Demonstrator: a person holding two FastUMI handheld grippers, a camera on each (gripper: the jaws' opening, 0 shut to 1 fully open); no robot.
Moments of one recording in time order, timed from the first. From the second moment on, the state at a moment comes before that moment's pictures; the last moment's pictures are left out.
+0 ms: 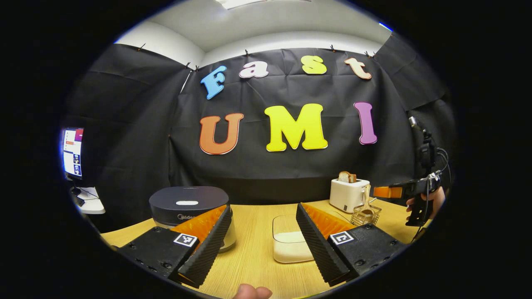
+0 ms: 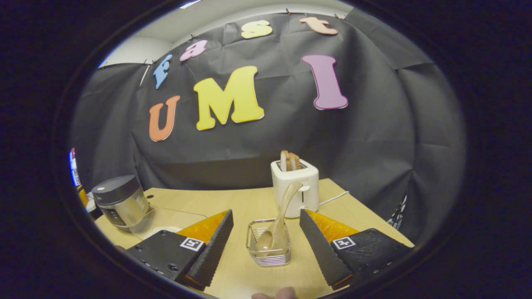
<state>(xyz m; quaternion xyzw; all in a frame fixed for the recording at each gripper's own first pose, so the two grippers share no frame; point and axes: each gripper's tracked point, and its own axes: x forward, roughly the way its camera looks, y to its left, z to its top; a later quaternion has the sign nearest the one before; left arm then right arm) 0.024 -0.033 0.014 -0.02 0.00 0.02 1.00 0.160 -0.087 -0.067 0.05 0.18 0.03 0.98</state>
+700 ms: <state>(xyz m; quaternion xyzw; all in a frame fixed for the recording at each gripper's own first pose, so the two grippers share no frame) 0.033 -0.012 0.003 0.00 0.03 0.07 1.00 0.269 -0.096 -0.137 0.14 0.29 0.05 0.95</state>
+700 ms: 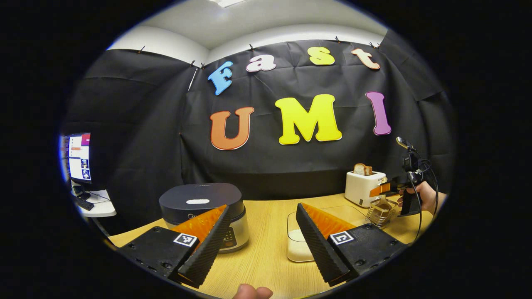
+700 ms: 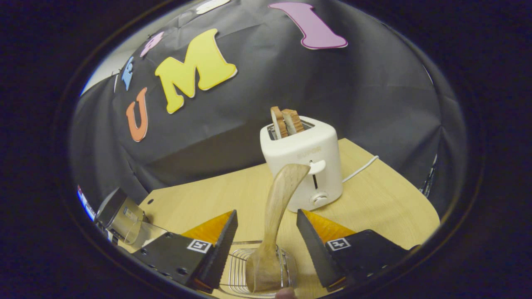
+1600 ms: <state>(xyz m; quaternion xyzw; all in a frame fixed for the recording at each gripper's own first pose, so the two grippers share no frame) 0.028 -0.010 0.004 -0.01 0.03 0.07 1.00 0.248 -0.092 -0.088 0.13 0.23 0.08 0.96</state>
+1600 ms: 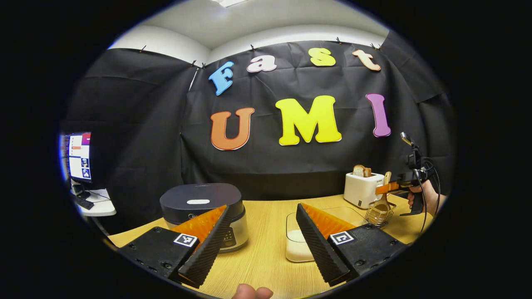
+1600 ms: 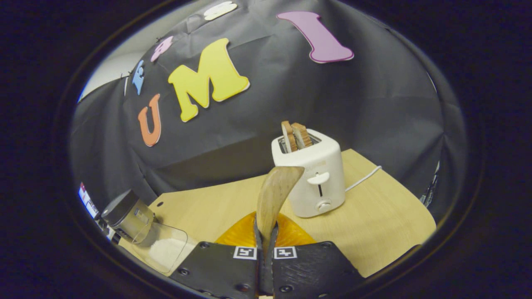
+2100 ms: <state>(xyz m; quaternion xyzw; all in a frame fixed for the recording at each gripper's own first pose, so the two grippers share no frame) 0.029 0.035 0.003 -0.02 0.04 0.09 0.99 0.214 -0.059 0.001 0.09 0.13 0.09 0.98</state>
